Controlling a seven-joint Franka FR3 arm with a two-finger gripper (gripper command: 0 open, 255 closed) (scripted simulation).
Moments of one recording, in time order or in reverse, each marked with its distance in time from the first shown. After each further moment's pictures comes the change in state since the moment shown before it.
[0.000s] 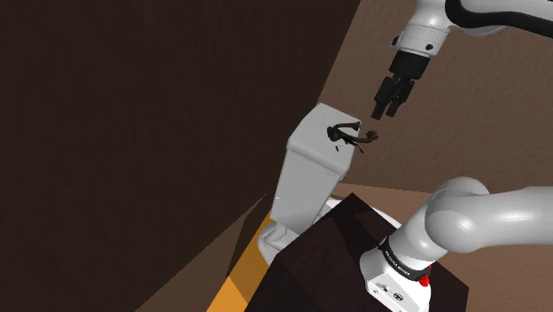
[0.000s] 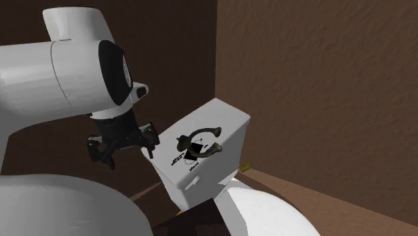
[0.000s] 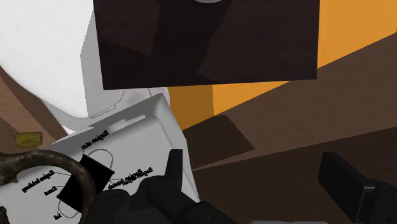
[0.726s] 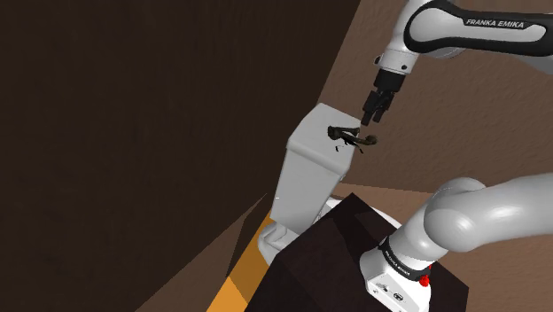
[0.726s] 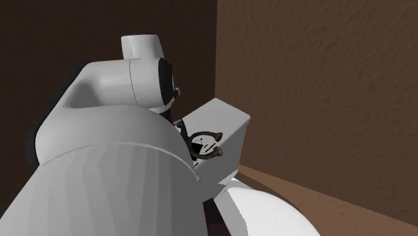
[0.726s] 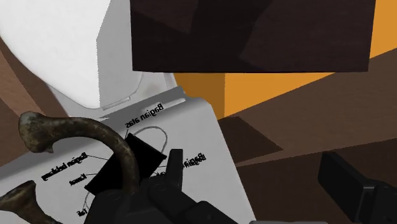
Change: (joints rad) arm -0.030 0.188 -0.169 -0.022 -0.104 0.185 -0.207
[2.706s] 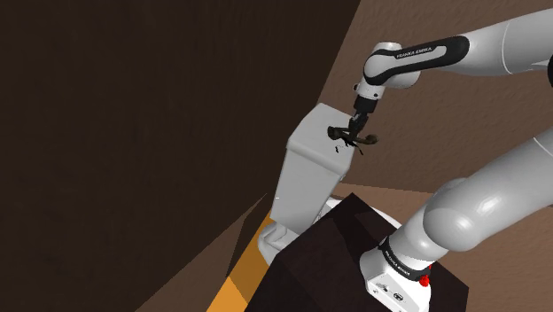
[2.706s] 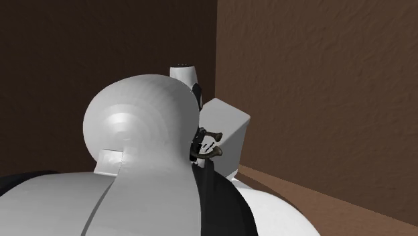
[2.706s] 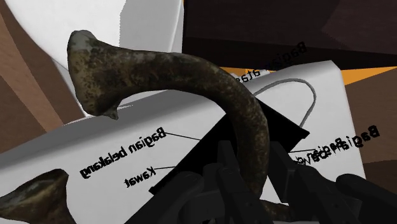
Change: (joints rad) arm -0.015 0.399 -0.196 0.043 -0.010 0.326 -0.270
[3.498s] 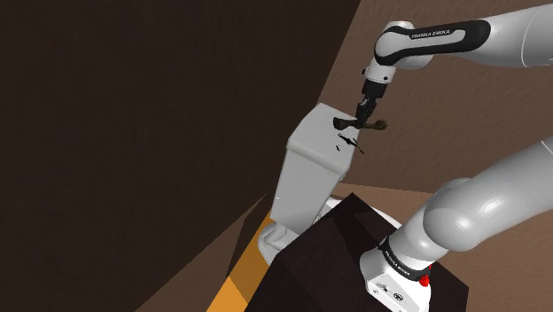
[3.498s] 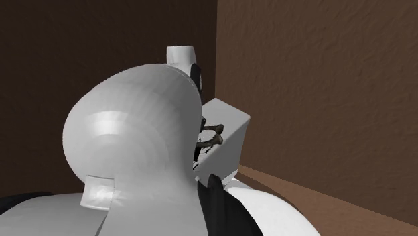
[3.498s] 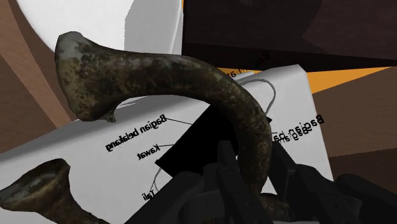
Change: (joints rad) arm 0.001 -0.057 0.017 0.106 -0.008 -0.161 0.010
